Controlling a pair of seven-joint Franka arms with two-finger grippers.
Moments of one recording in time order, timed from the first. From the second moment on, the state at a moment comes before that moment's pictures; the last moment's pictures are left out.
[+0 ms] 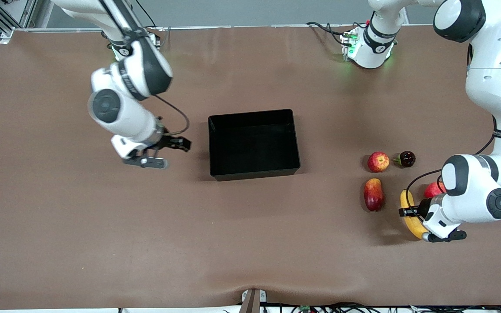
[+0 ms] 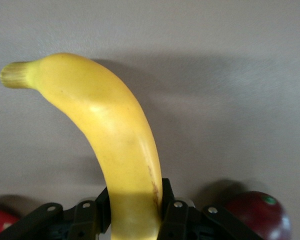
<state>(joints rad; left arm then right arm) 0.30 0.87 -0.33 -1.37 0.17 2.12 -0.09 0.53 0.27 -0.08 -1.92 0.20 2.13 0.49</state>
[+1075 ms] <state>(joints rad) 0.32 0.80 -0.34 -1.60 0.21 2.36 -0.06 0.67 0.44 -0.08 -1.93 0.21 2.33 0.48</state>
